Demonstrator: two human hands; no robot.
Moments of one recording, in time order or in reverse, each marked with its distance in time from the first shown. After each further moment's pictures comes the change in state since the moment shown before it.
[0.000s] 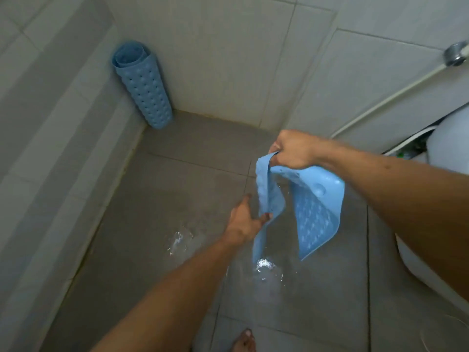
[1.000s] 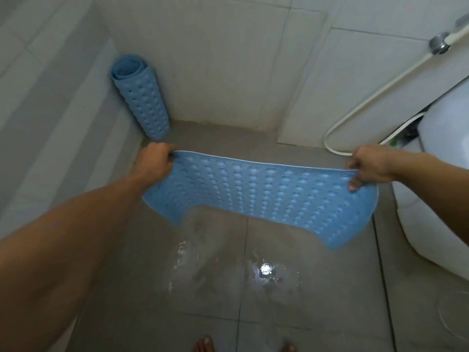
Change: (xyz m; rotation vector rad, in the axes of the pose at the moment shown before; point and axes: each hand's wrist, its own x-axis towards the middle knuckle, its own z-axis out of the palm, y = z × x) left_hand 0.078 -0.055 -0.260 0.723 0.359 0.380; right_hand -0.066 0.079 0.019 -0.228 -0.101 0.312
